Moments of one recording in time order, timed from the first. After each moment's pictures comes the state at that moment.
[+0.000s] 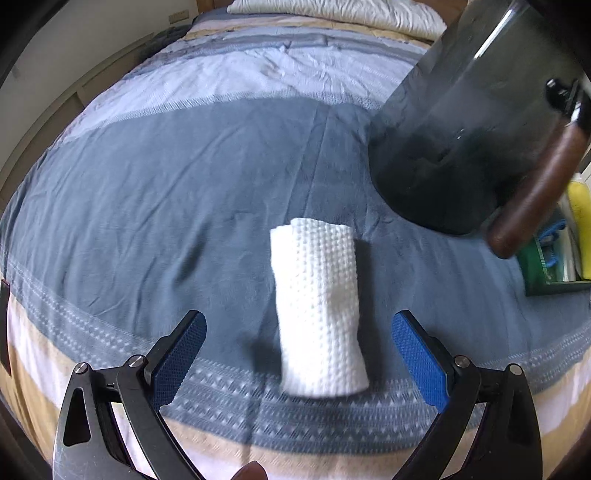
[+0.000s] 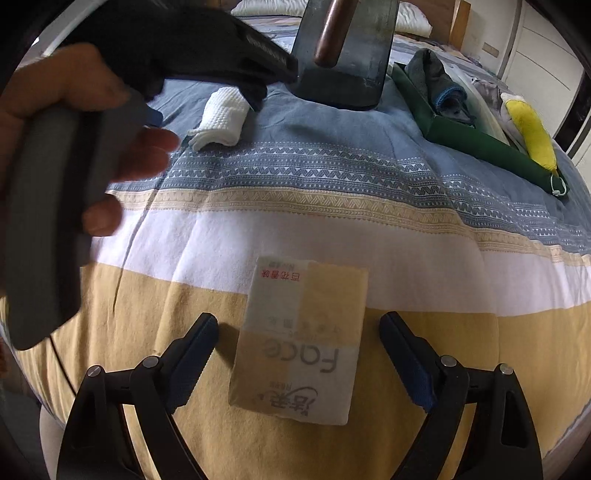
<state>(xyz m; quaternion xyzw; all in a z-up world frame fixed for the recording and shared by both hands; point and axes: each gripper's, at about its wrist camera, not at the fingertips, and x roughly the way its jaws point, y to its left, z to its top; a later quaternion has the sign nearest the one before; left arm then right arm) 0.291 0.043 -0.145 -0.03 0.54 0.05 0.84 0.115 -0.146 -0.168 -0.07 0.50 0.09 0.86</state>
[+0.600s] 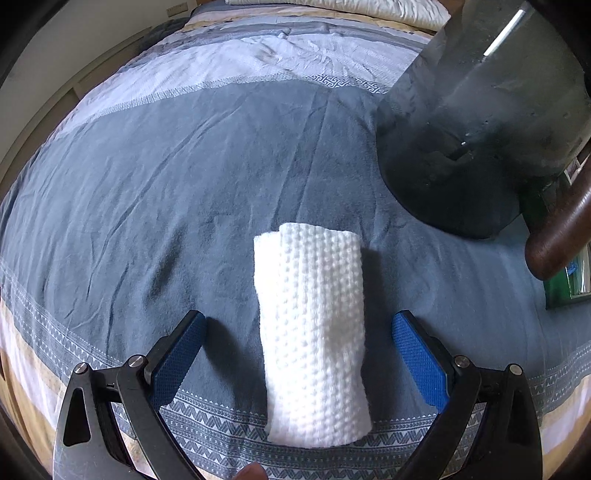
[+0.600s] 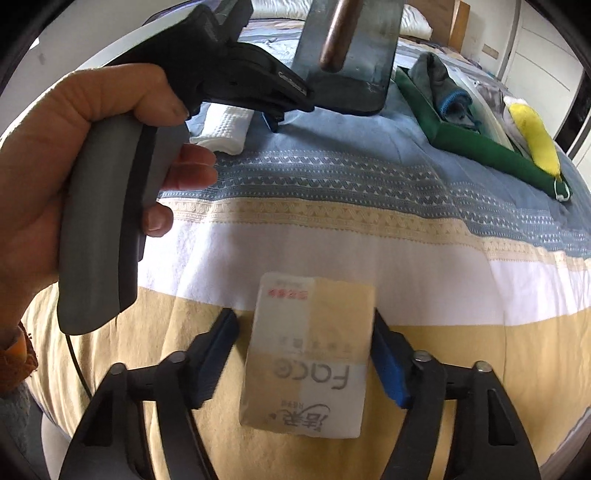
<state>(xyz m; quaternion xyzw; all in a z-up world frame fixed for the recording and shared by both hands) 0.313 0.041 -0.165 -0.03 0.55 0.06 0.83 0.119 -0.137 -0.171 -0.07 0.49 0.09 0.86</state>
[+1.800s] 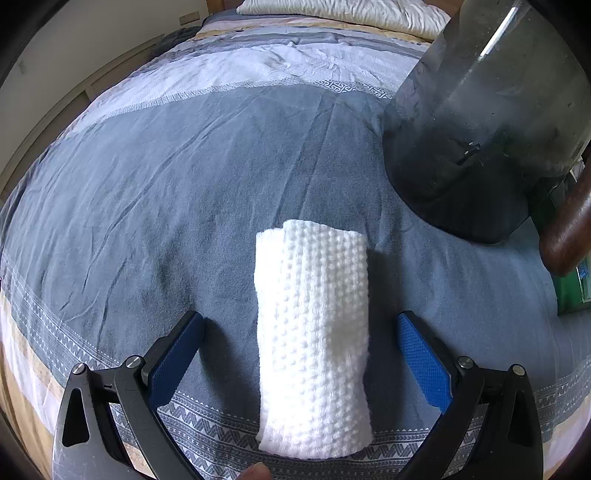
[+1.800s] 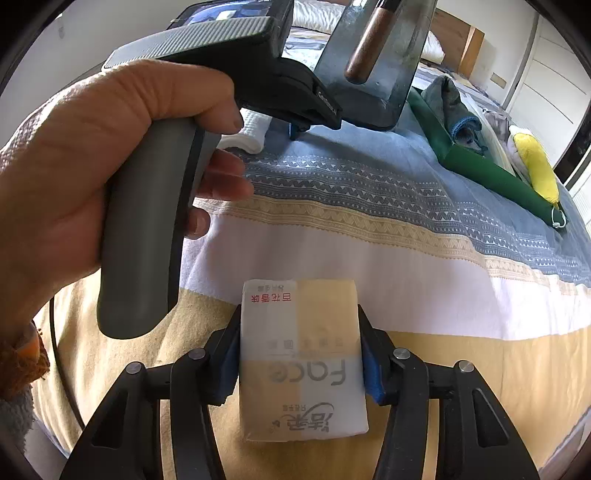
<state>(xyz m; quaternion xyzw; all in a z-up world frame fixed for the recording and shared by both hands) 0.302 0.028 -0.185 -0.03 0.53 0.08 0.85 0.107 -0.123 -0.177 -0.12 0.46 0.10 0.87</state>
